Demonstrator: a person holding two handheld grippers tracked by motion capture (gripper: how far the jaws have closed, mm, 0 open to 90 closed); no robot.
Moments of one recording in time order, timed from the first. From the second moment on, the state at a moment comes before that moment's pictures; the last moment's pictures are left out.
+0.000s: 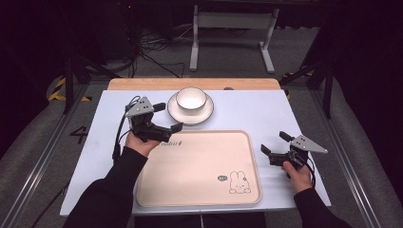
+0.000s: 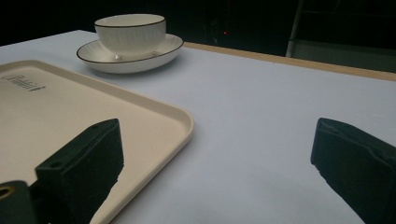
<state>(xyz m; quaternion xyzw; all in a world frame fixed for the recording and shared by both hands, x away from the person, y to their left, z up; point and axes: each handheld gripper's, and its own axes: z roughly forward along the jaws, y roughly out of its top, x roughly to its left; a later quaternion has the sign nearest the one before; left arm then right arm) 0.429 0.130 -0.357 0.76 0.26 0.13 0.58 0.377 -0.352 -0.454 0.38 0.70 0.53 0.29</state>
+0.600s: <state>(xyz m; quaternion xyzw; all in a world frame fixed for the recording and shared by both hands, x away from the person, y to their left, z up) 0.461 0.115 -0.358 0.76 0.27 0.13 0.57 0.377 -0.352 -0.454 0.38 0.70 0.53 0.29</state>
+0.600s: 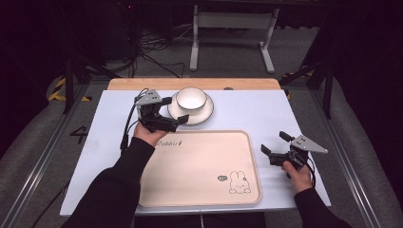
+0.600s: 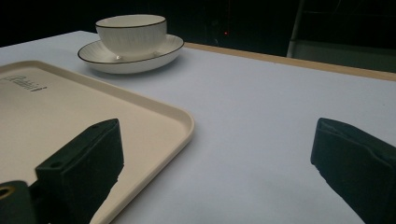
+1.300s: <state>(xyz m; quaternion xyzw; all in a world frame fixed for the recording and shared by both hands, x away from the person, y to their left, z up) 0.497 0.100 -0.355 0.78 0.28 0.13 0.55 0.378 -0.353 -0.454 0.38 0.70 0.53 0.29</state>
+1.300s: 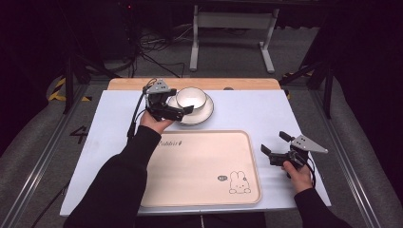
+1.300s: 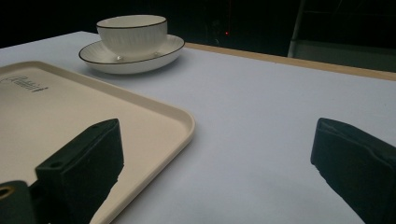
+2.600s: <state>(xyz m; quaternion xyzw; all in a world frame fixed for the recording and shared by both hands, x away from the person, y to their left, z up) 0.571 0.077 -0.364 0.84 0.27 0.10 0.46 0.377 -0.354 -0.454 0.38 0.70 0.53 0.29</state>
